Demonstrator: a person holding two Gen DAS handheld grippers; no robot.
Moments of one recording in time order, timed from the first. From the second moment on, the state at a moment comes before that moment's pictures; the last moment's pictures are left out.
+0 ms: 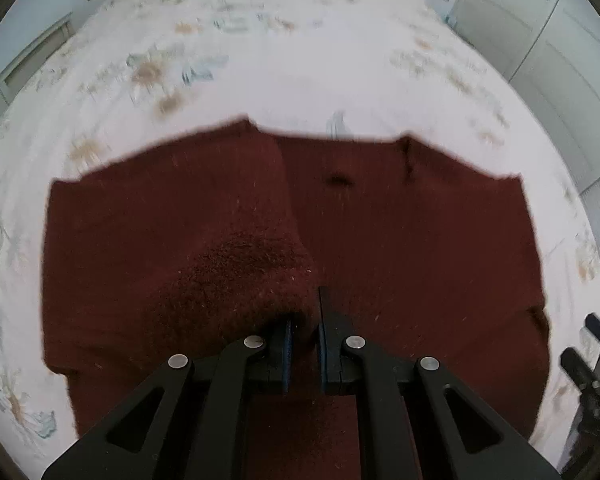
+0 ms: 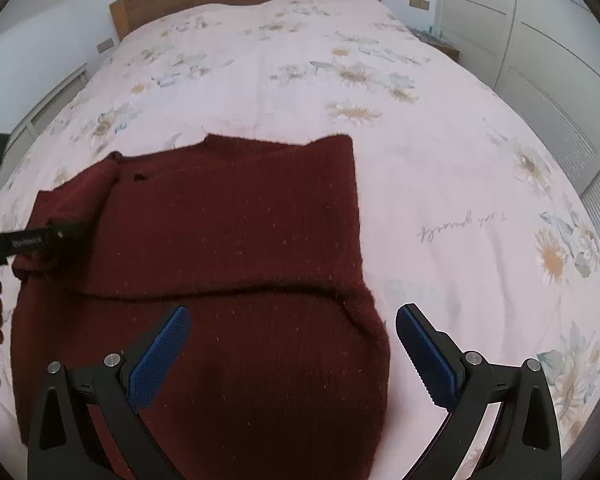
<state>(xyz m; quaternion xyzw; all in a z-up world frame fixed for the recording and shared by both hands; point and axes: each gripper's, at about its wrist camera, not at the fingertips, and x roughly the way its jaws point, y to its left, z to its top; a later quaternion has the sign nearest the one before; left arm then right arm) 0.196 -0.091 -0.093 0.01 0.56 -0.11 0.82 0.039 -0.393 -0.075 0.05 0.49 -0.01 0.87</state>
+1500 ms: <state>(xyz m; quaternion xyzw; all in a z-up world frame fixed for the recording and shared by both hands) 0.175 0.082 -0.090 -0.01 0.58 -0.02 0.81 0.024 -0.369 -0.076 0.05 0.50 0.01 0.87</state>
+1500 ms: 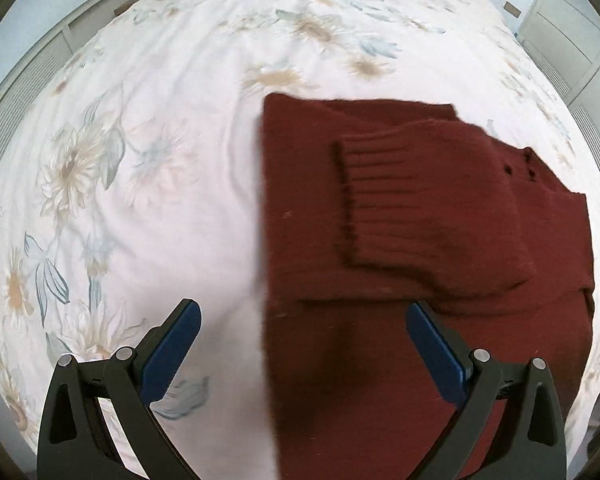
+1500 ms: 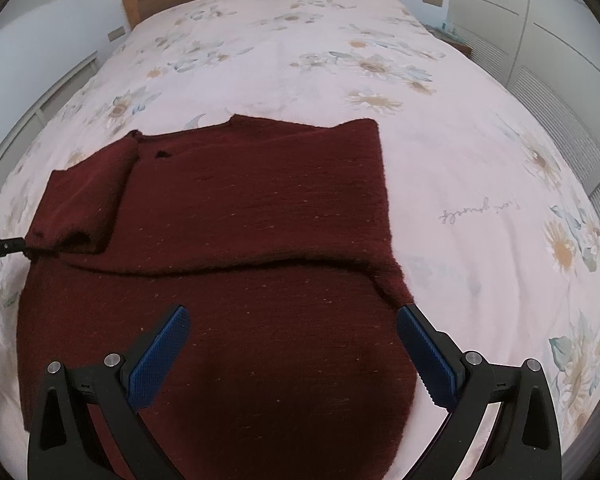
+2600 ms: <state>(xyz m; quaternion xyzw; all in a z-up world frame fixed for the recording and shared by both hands) 0.202 0.085 -0.142 0.00 0.59 -0.08 0.80 0.123 -0.155 -0.045 -0.08 0.49 0.17 0.85</state>
